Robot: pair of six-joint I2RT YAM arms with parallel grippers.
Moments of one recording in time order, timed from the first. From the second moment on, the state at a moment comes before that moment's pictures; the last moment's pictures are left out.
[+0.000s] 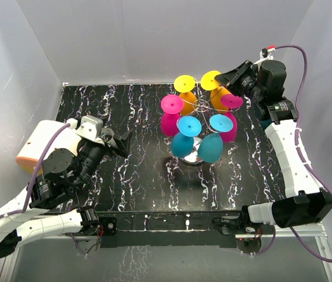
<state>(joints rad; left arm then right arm) -1.13 0.68 1.05 -0.24 -0.67 0.09 0.12 1.32 1.51 -0.38 -0.30 0.83</state>
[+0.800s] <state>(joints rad) -1.13 0.70 1.05 -0.26 -0.67 0.08 0.11 1.38 1.51 -0.37 -0.18 0.79</state>
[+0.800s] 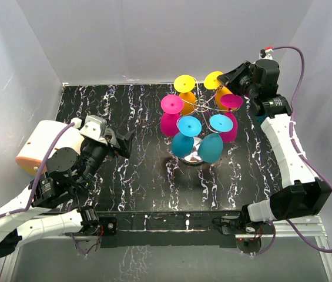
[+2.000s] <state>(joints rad) -1.13 0.74 1.05 -0.26 -0.67 0.08 0.12 1.41 1.57 -0.39 -0.21 0.69</state>
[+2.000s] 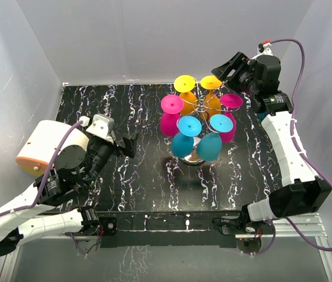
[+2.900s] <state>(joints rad) -1.13 0.70 1.00 -0.22 -0.76 0.00 0.12 0.74 1.18 -0.45 0.20 0.60</state>
